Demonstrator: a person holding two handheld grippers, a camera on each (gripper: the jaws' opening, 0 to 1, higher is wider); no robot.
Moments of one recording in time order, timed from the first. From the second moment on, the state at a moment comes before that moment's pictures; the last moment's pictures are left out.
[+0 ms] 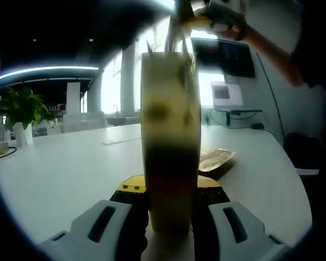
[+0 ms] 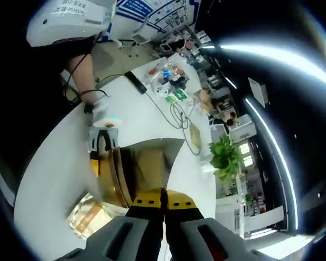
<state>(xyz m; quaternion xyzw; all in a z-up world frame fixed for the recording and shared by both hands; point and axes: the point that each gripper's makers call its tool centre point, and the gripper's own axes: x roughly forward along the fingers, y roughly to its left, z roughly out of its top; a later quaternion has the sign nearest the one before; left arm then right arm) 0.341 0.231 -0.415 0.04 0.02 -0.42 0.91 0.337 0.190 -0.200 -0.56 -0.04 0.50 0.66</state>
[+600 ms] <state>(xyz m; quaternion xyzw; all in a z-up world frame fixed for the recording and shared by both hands) 0.342 0.231 -0.416 0.04 0.02 -0.42 0.91 0.337 0.174 -0.180 -0.52 -0.09 0.44 0.72</state>
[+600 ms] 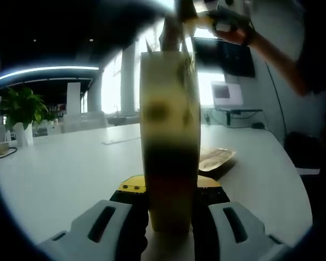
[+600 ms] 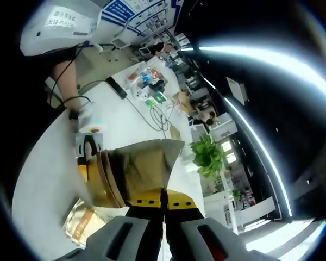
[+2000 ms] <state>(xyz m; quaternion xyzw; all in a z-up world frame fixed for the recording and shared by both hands) 0.341 0.229 -0.417 0.05 0.02 -0.42 0.91 0.319 0.092 -0.138 -0.28 -0.17 0.18 0.93</state>
